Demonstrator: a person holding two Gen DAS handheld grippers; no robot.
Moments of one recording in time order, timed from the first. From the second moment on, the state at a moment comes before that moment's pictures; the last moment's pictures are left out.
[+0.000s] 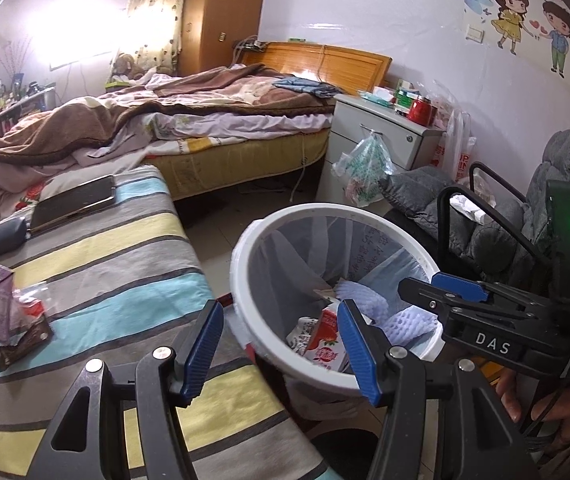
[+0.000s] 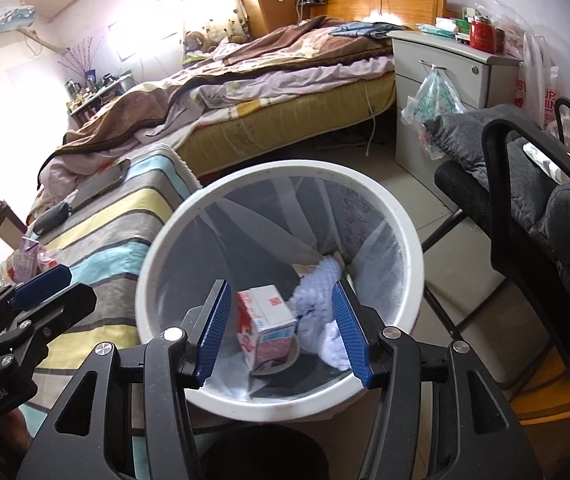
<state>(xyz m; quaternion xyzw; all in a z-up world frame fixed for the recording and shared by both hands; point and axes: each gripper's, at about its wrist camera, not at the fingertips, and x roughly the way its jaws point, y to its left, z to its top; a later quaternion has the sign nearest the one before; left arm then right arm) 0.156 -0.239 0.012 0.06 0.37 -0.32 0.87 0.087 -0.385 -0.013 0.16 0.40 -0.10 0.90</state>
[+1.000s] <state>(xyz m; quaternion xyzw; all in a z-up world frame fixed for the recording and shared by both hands) 0.153 -0.064 0.024 -0.01 0.35 -0.18 0.92 0.117 -0.261 0.004 0.12 0.37 0.00 0.92</state>
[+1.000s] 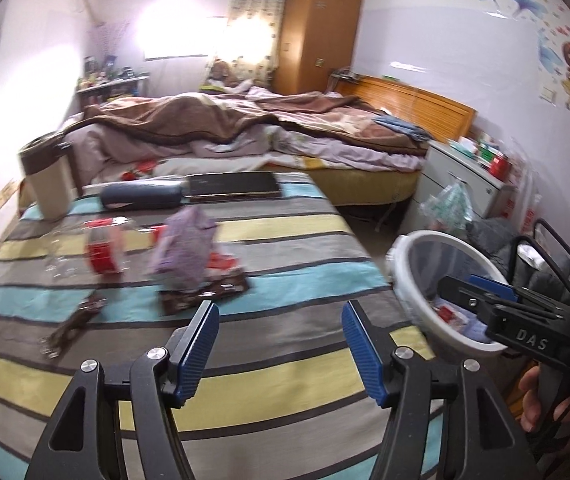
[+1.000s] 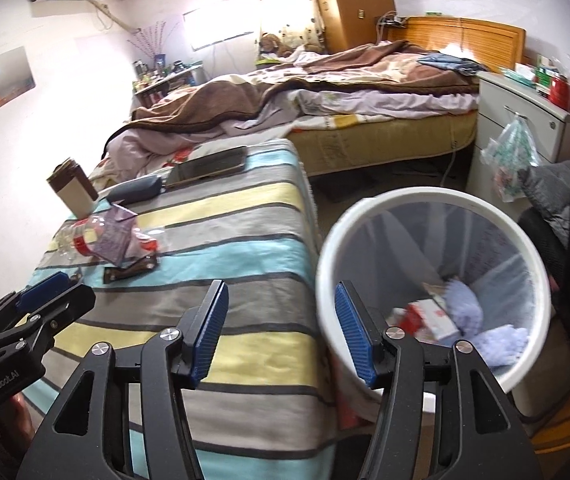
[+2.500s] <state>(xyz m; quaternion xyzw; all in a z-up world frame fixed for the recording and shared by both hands) 0.249 0.100 -0.053 -0.03 0.44 -0.09 0.89 0.220 -0.113 -0.020 0.12 0.41 0.11 0.90</state>
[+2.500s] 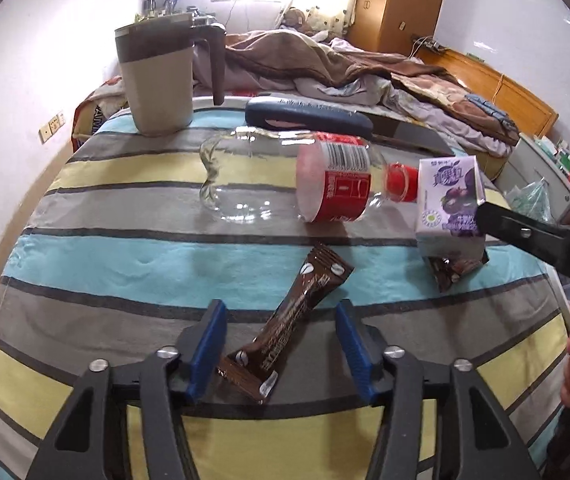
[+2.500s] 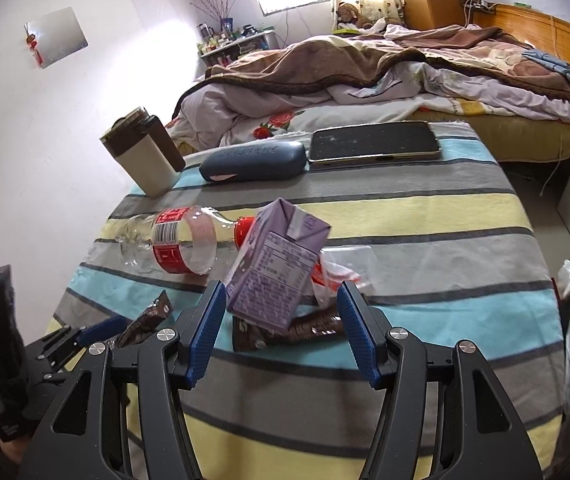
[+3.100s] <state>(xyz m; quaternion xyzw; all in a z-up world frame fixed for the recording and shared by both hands) 0.249 0.095 -0.054 -0.03 0.44 -0.09 0.89 0.232 -0.105 -0.022 0.11 0.40 0.09 0.90</state>
